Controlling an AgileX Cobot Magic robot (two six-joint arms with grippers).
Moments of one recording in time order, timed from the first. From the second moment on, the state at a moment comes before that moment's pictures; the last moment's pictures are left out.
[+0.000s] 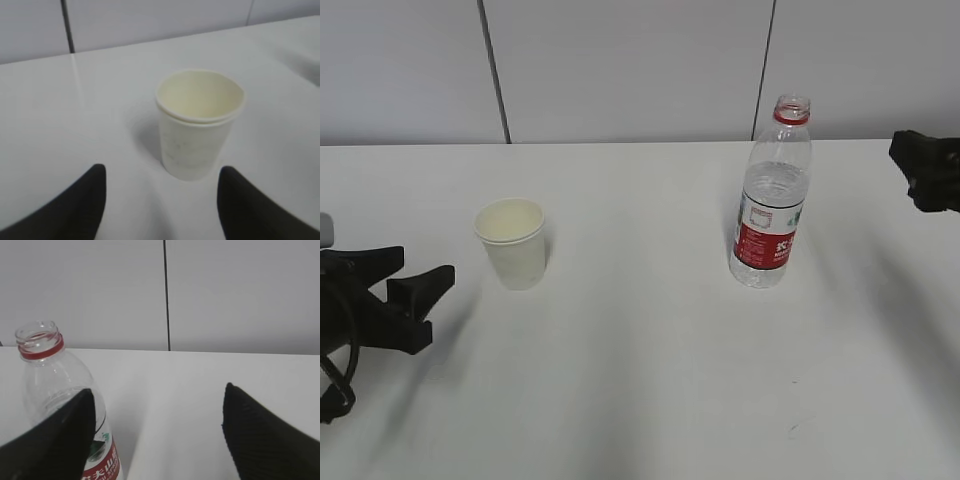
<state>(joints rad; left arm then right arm) -0.09 1.77 -0.28 0.41 -1.13 -0.14 0.06 1.28 -0.45 -0.08 -0.56 0.06</state>
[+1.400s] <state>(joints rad) -0.09 1.83 -0.40 0.46 -1.15 -0.14 0.06 1.28 -0.45 -0.08 -0.71 0.08</state>
